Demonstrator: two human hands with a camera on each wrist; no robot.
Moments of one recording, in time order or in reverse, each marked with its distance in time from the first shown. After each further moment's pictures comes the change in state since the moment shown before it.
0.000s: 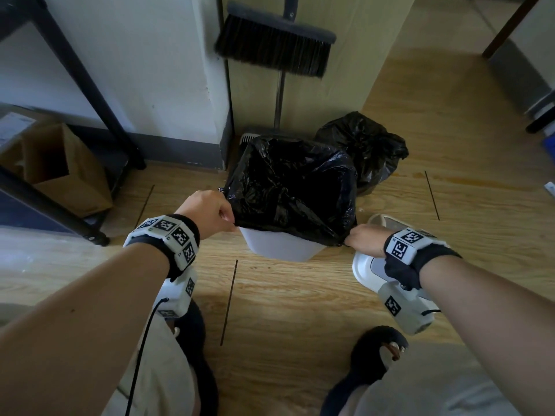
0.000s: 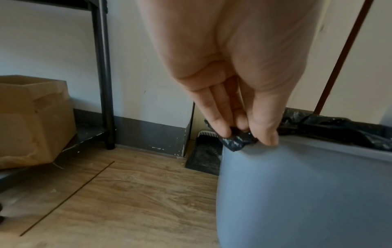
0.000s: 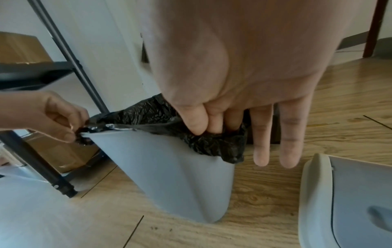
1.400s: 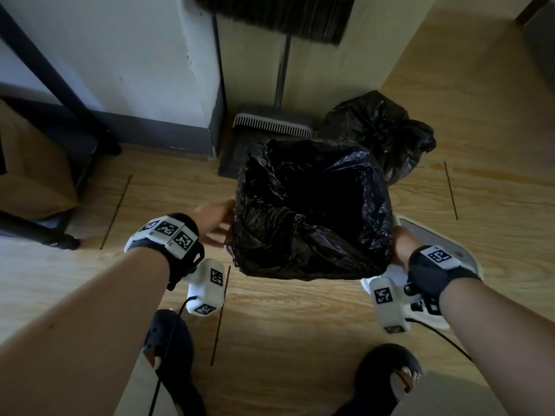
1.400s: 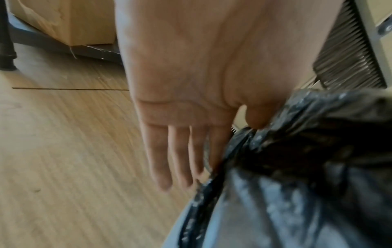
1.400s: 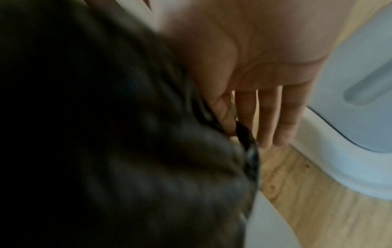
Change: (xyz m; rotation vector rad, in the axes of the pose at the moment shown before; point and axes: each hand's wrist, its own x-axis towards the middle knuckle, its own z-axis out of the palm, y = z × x) left_hand 0.073 -0.008 0.040 -0.894 -0.335 -0.666; right_hand 0.079 0.034 0.000 0.892 0.221 0.305
